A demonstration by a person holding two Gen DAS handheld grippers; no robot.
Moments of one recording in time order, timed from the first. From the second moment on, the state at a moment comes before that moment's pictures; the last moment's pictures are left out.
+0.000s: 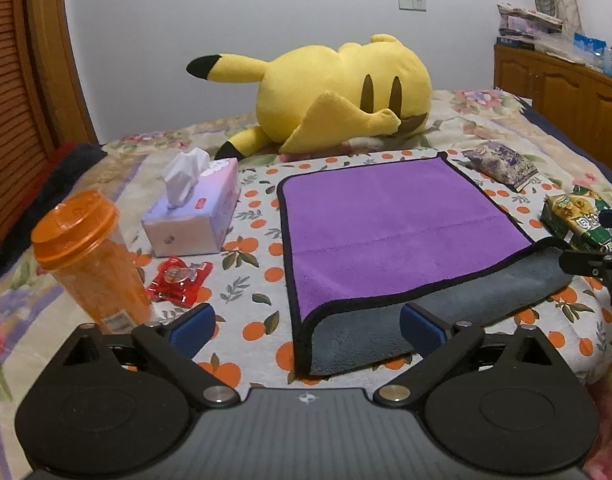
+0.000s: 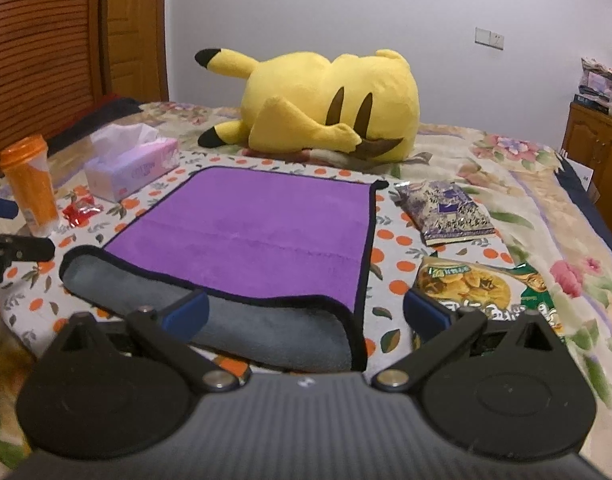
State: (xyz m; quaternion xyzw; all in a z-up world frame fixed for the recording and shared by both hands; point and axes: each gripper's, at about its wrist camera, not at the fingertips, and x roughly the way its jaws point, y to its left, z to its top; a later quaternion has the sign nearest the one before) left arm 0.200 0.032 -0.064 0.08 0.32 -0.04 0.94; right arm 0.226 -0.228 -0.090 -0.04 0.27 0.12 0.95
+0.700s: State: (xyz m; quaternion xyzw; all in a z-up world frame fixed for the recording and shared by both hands) left arm 0.231 0.040 -0.087 0.07 0.36 -0.07 0.93; right arm 0.253 -0.229 -0.118 -0.04 0.33 0.13 0.93
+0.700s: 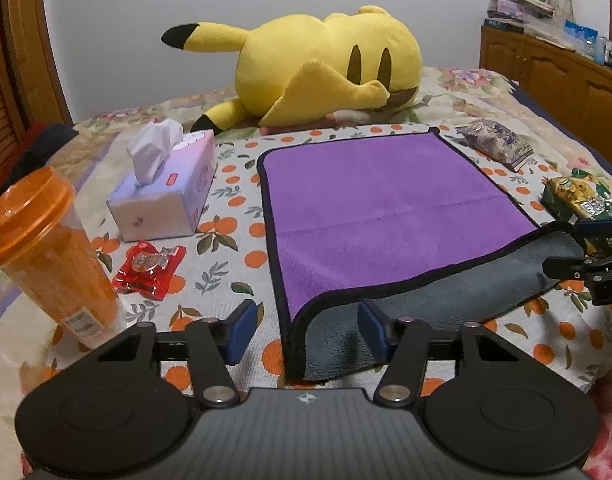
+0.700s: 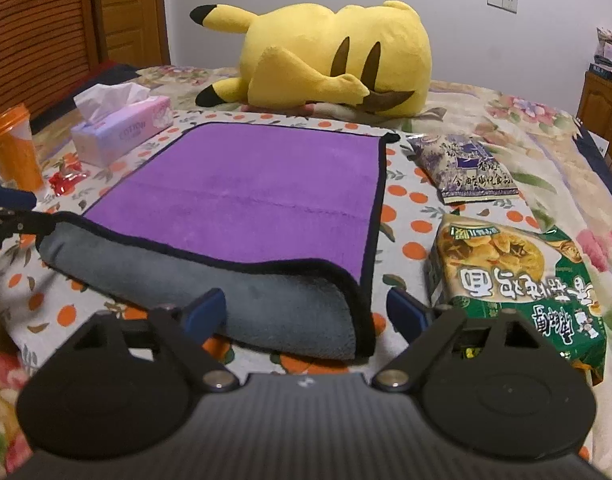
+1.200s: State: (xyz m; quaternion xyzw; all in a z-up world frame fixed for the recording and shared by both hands) left arm 0.242 0.041 -0.103 0.07 0.40 -0.09 0.91; right arm 0.263 -0.235 -0.125 -0.02 0.35 0.15 0.92
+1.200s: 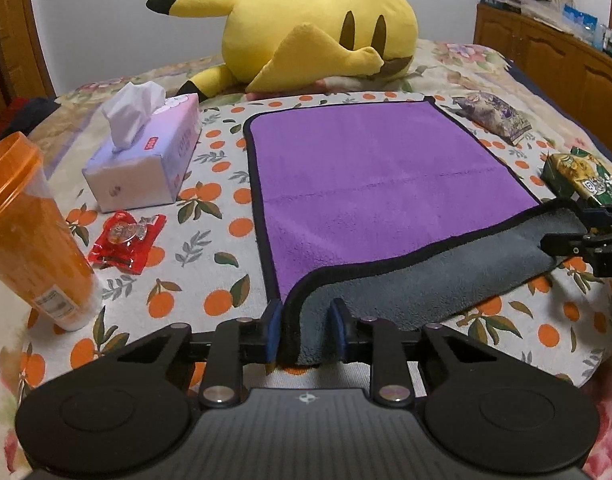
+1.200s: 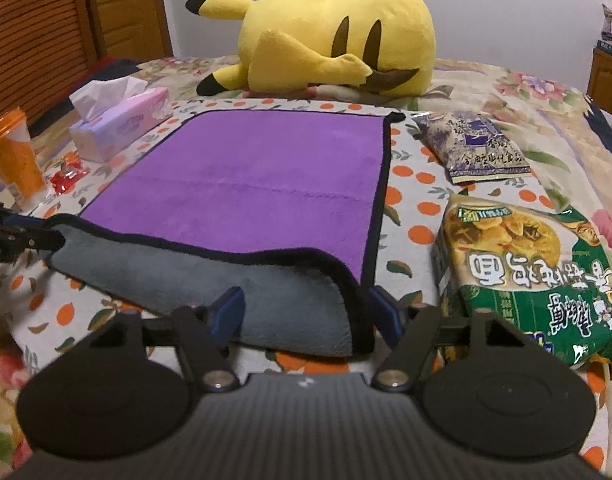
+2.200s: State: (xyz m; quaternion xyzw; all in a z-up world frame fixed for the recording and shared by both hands) left arm 0.231 0.036 -0.074 0.07 0.34 -0.12 0.93; right arm 0.263 -0.243 -0.116 -0.03 0.34 0.17 0.93
